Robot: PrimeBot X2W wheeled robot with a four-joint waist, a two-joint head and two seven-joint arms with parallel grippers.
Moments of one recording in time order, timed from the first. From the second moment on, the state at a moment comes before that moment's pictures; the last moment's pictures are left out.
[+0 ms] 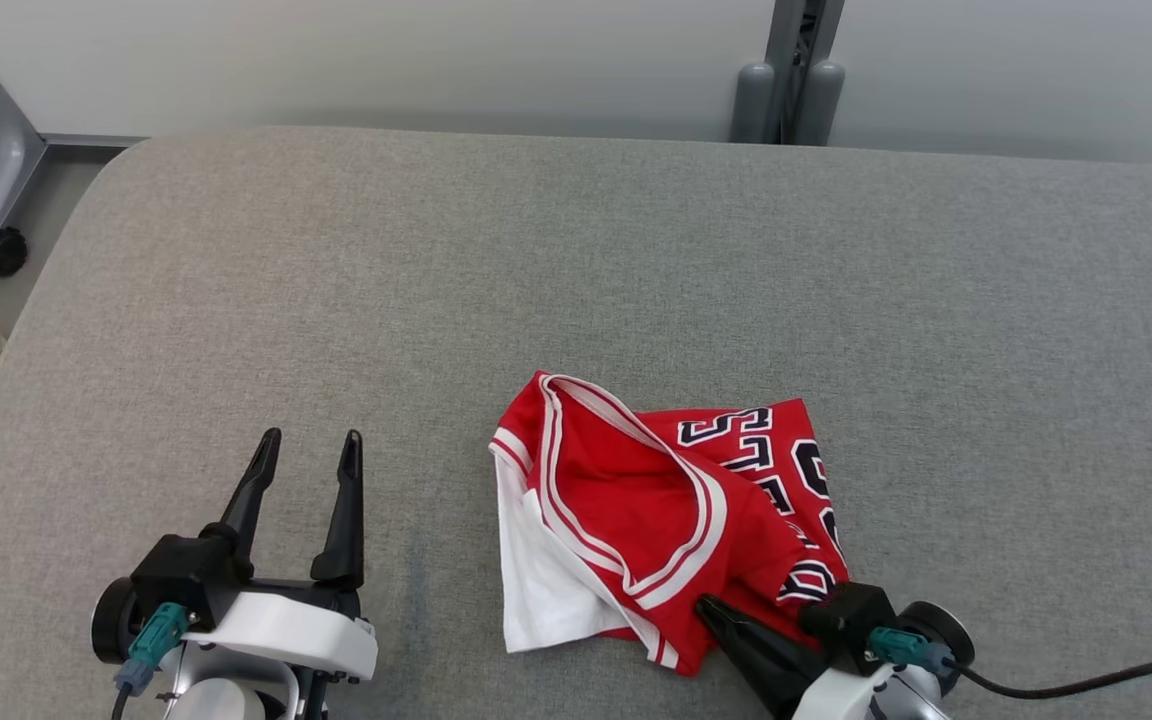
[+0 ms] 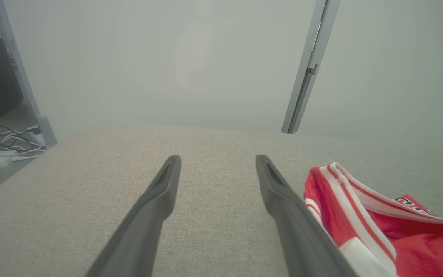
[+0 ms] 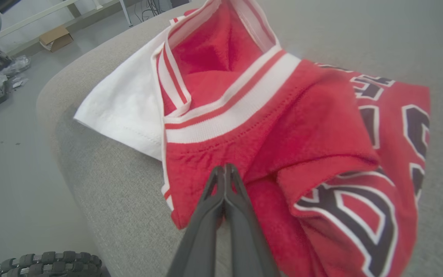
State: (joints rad) left arm -0.11 0.05 -0.07 0.24 -0.22 -0.09 -0.26; right arm -0.23 -0.28 0.78 0.29 0.48 0.13 -0.08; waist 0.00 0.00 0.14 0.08
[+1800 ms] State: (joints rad) left arm -0.12 0.05 -0.09 0.25 -0.24 -0.08 -0.26; right arm -0.48 -0.16 0.88 0.46 0.59 0.13 -0.13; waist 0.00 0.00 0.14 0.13
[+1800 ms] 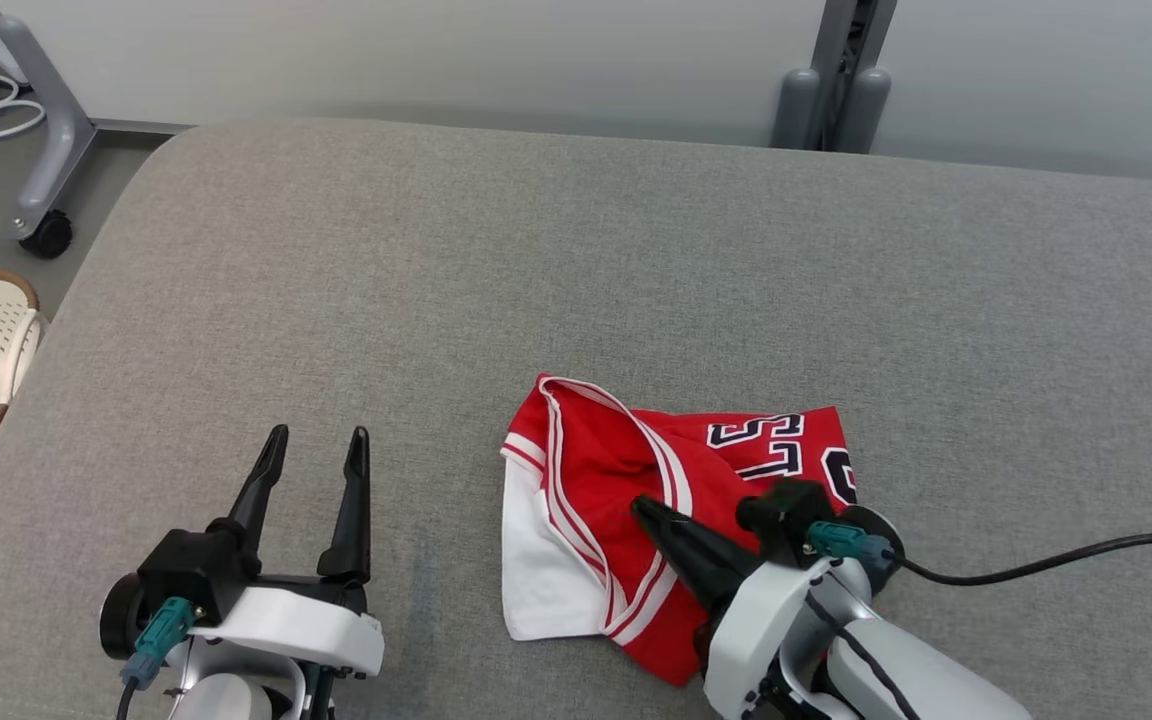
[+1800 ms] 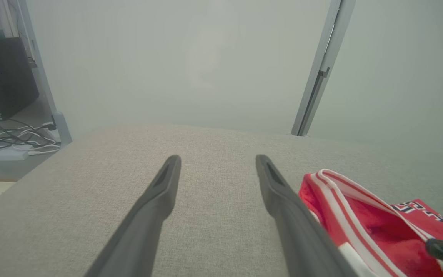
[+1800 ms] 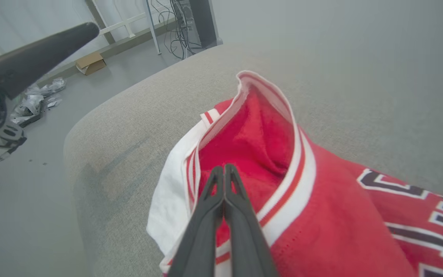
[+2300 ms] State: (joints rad) left arm -0.11 0.05 -0.08 0.25 -0.24 -0.08 -0.26; right arm -0.35 -0.18 0.62 0.40 0.33 0.13 -0.01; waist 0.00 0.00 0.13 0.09
